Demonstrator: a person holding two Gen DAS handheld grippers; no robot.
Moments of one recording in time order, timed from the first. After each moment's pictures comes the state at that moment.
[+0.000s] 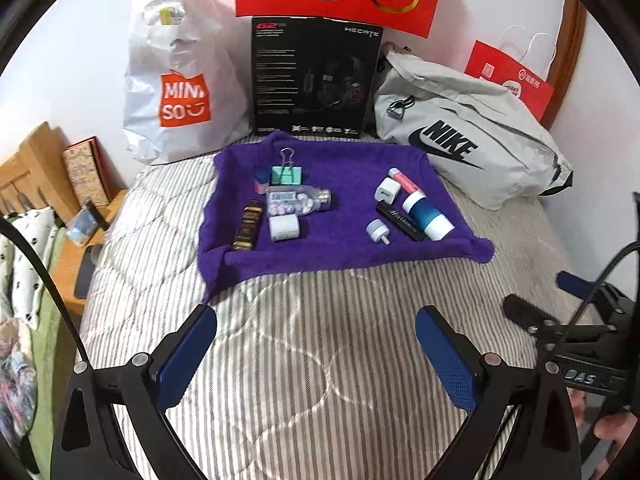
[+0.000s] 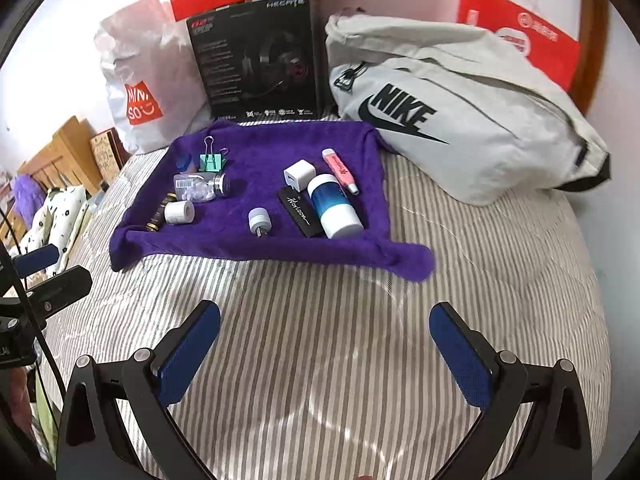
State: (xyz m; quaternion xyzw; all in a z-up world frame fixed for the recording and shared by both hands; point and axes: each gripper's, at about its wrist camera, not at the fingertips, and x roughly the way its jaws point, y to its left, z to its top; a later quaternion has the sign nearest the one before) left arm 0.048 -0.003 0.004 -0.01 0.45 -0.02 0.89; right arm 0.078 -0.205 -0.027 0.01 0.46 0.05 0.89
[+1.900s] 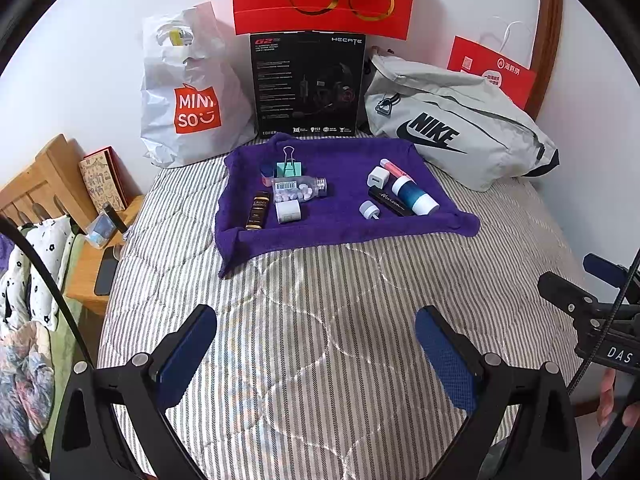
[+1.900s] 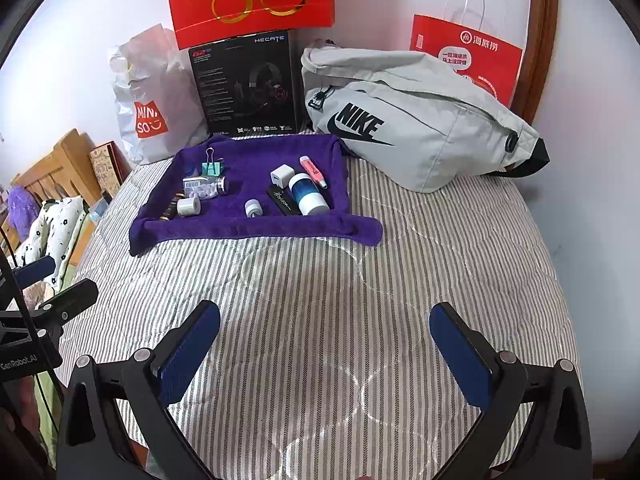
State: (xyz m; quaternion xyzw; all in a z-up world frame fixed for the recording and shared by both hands) left arm -0.006 -0.007 0.023 0.02 0.44 -0.03 0.90; right arm 0.002 -0.226 0.014 0.02 0.44 0.02 0.90
